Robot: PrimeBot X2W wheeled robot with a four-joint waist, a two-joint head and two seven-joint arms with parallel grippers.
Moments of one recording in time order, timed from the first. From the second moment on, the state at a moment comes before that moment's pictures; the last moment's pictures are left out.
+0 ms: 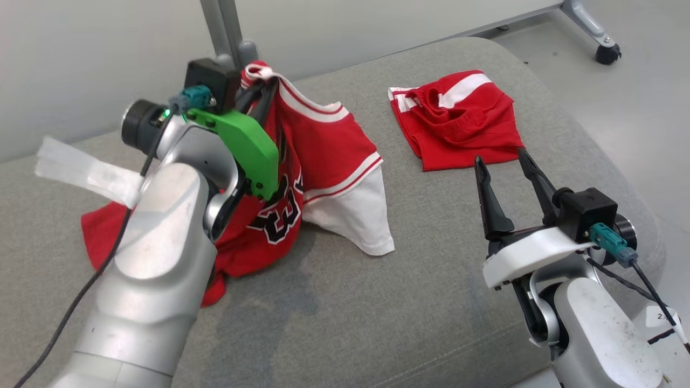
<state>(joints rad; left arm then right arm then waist) -0.77 0.01 -0.38 0.52 -0.28 -0.13 0.11 -0.18 -0.13 0.33 0.06 0.24 -0.12 -0.14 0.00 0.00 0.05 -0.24</state>
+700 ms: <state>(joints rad) -0.73 0.03 -0.46 0.67 -0.25 -0.12 0.01 -0.23 -0.10 0.36 0.05 0.25 -0.11 -0.15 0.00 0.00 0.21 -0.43</state>
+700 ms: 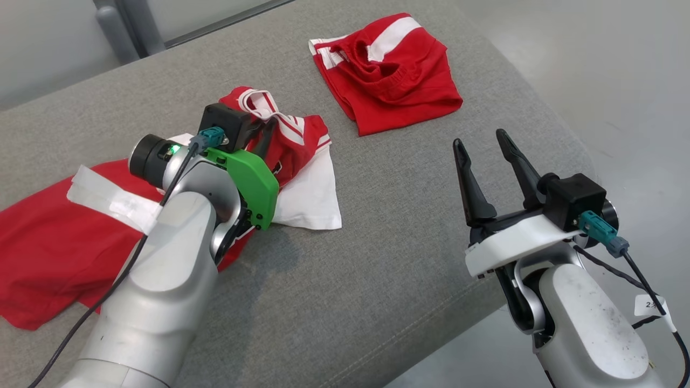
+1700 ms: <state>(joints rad) -0.67 0.03 -0.50 0.77 -0.31 -0.10 -0.20 -0.22 -0.13 0.30 0.17 0.26 -0.11 -0.19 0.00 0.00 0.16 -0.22</state>
